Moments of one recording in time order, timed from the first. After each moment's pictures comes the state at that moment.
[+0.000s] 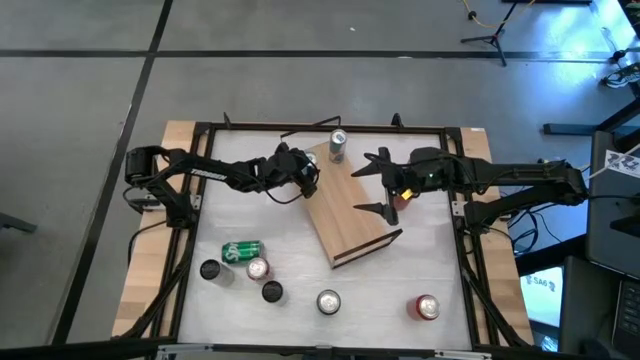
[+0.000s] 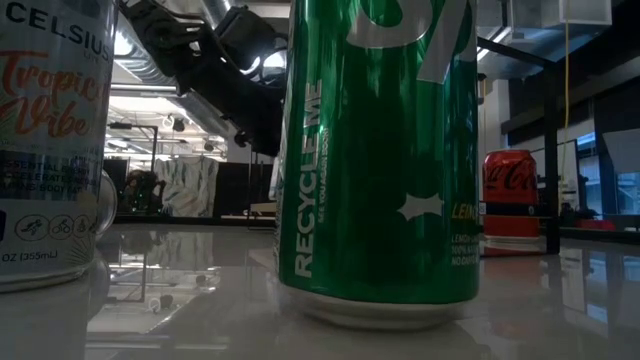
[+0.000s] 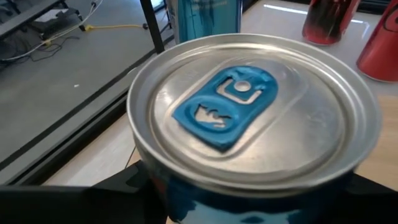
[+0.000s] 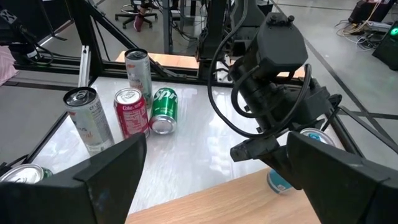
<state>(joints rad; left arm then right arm) 0.24 1.61 0.80 0.29 -0.41 -0.13 0.00 1.15 1.06 -0.24 -0.08 -0.08</state>
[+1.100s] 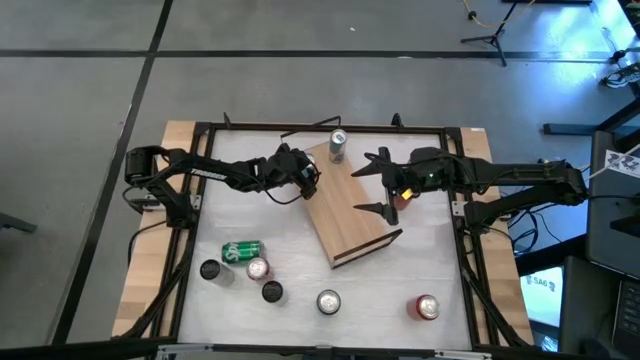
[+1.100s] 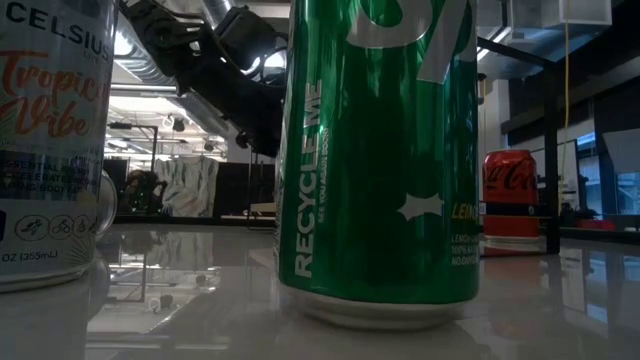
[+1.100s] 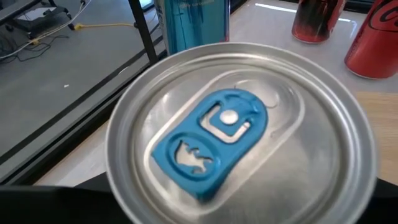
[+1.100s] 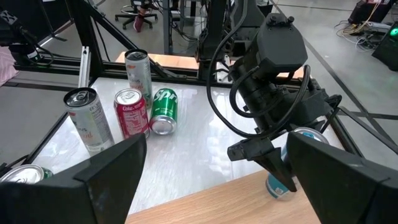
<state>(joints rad) 0.24 1.61 0.80 0.28 -0.38 -0.13 0.00 1.15 1.06 -0.24 -0.08 -0.08</state>
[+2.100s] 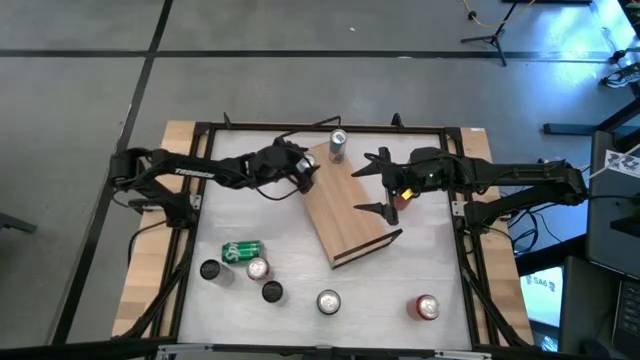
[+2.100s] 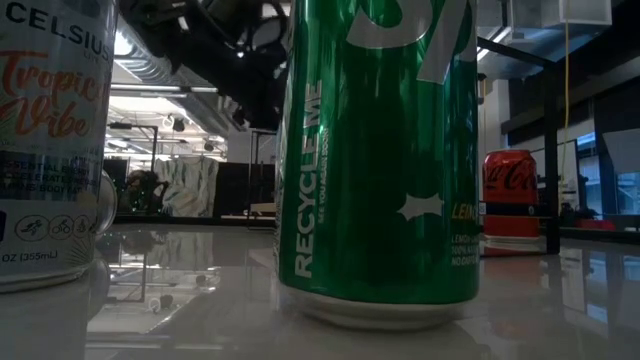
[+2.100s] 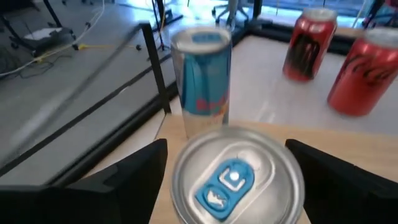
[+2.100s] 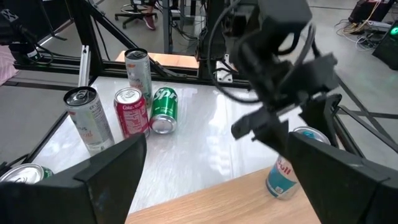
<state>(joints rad) 0.24 1.48 0.80 0.27 -0.38 -0.12 0.00 1.15 1.06 -0.24 -0.08 -0.08</state>
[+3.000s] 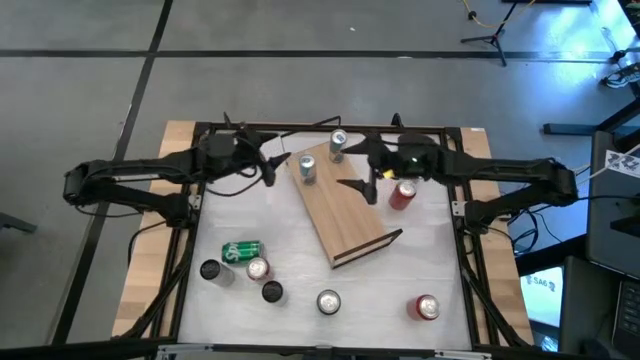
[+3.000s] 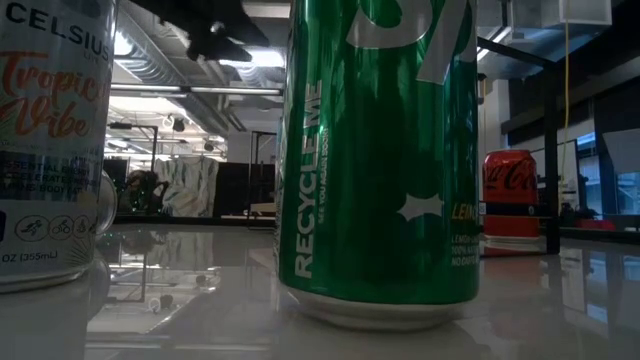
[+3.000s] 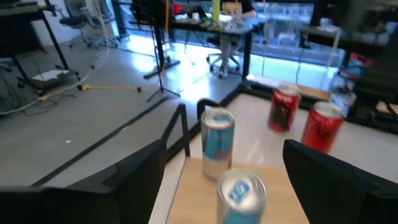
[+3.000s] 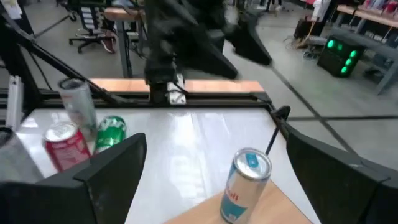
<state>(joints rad) 0.22 0.99 0.80 -0.05 -0.38 -0.08 -0.14 1.27 1.07 -0.04 -0.05 -0.08</state>
